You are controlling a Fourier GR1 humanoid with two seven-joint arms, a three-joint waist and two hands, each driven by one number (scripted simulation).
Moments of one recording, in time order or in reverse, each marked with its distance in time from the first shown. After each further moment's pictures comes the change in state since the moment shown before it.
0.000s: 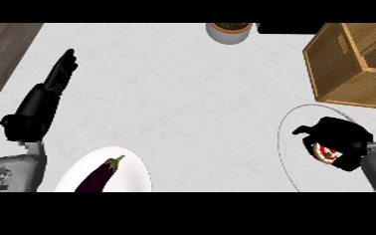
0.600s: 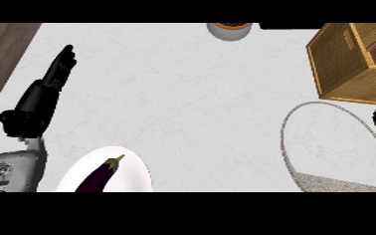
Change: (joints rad) left arm -0.027 -0.004 0.016 0.017 -0.002 -0.003 -0.007; right arm -0.070 -0.165 -0.349 0.263 -0.129 -0.145 -0.004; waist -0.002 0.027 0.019
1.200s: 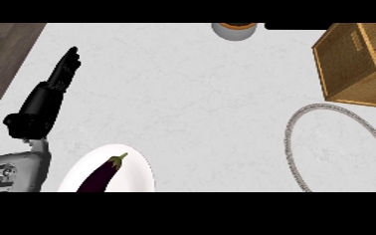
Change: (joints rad) left arm 0.008 -0.013 -0.013 0.000 -0.001 -0.002 -0.016; right arm -0.197 -0.183 -0.472 0.308 -0.351 0.024 -0.032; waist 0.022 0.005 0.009
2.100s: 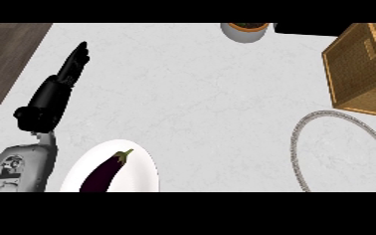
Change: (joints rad) left arm -0.048 -0.007 -0.025 0.022 -0.006 -0.016 0.004; right arm -0.367 -0.231 -0.044 0.163 -0.185 0.347 0.069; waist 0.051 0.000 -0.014
